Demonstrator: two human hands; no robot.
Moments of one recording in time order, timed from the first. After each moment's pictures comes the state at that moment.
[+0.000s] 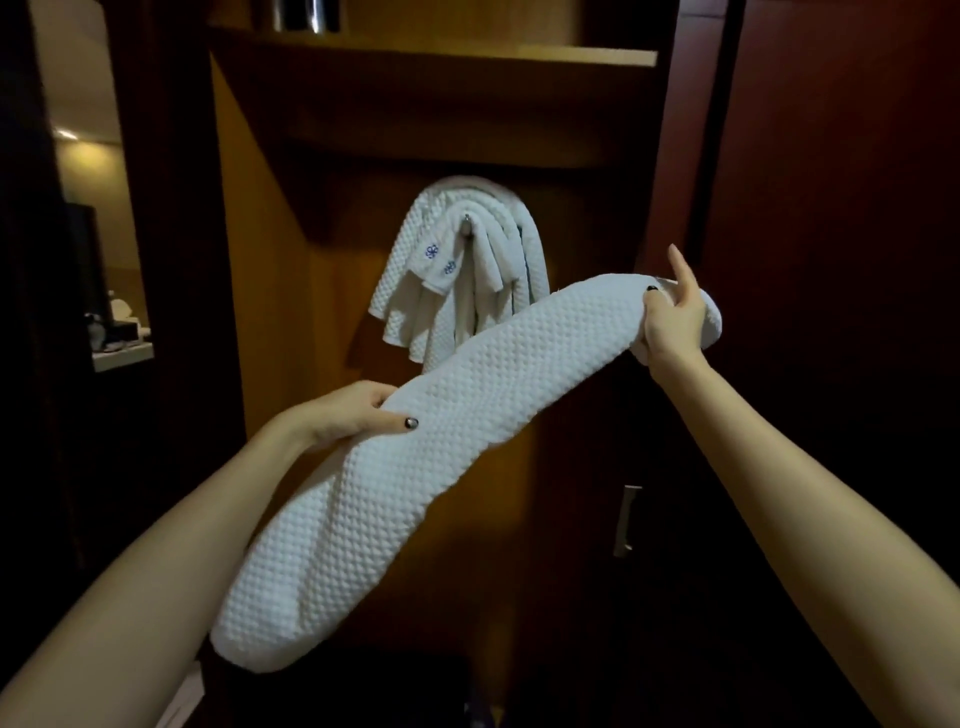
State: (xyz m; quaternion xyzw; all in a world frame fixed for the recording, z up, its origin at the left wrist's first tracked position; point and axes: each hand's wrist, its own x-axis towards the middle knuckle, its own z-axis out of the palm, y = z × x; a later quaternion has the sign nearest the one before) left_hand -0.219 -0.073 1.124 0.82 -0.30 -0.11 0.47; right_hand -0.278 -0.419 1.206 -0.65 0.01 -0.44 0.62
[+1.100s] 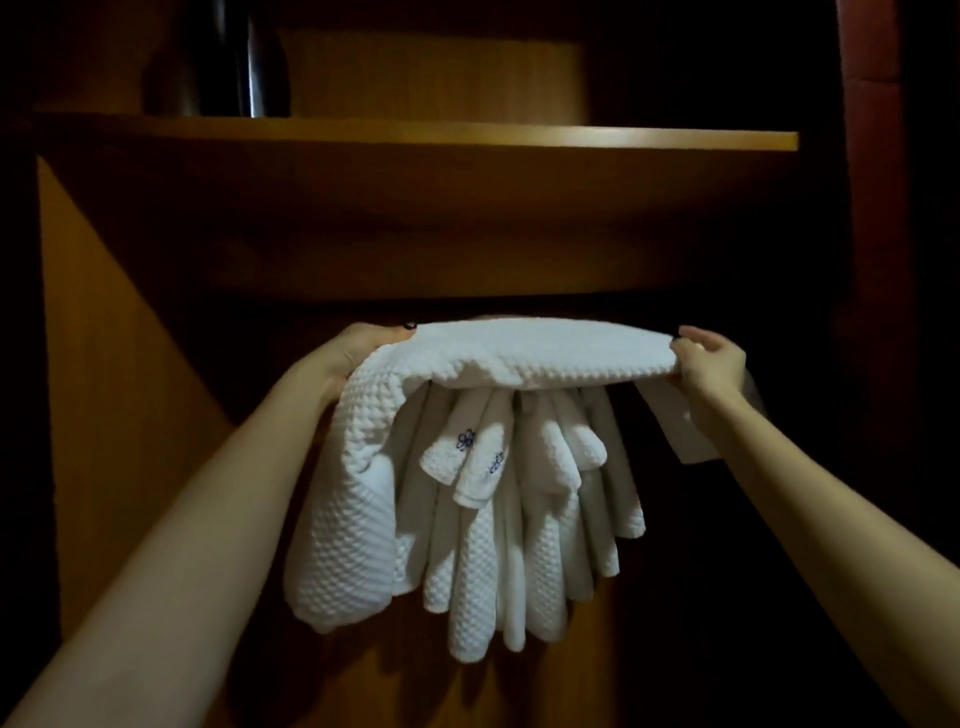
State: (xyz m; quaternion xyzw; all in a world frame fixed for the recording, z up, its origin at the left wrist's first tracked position) left_hand 0.164 -0.086 1.381 0.70 -0.30 0.02 0.64; right_hand 0.038 -0.437 1.329 -0.59 0.14 -0.56 0.56
